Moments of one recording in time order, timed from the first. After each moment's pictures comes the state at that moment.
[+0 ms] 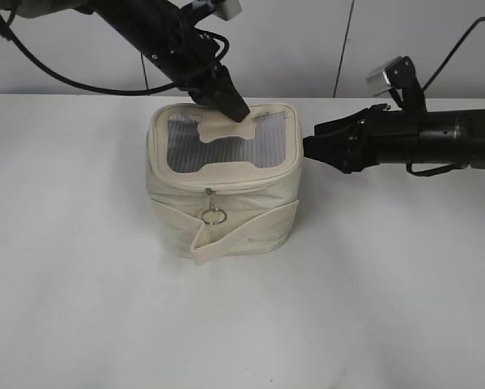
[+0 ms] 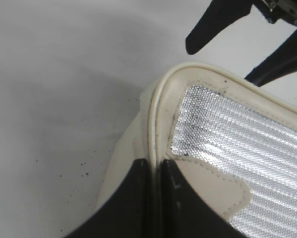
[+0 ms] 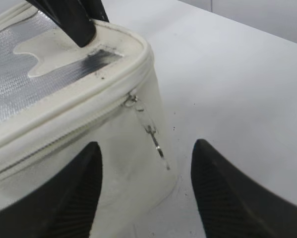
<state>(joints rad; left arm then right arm) -0.40 2.31 -2.07 -0.68 1.18 1.03 0.10 2.04 -1.00 1.82 0.82 -2.27</state>
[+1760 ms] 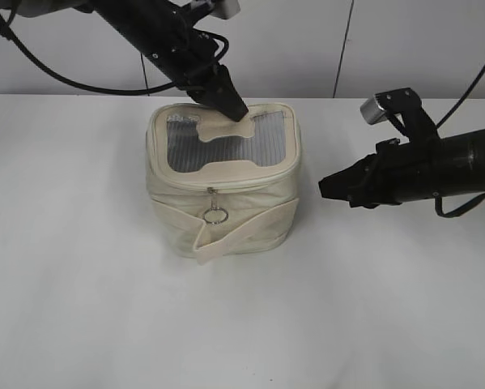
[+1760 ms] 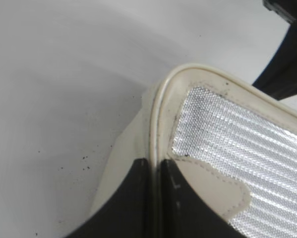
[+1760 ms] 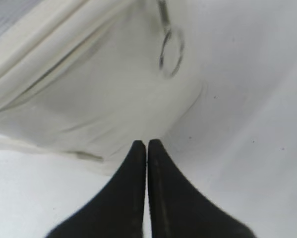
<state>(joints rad) -0.40 2.31 -2.07 -0.66 1.18 0.95 0.18 1.89 -0.86 1.65 0.56 -1.91</state>
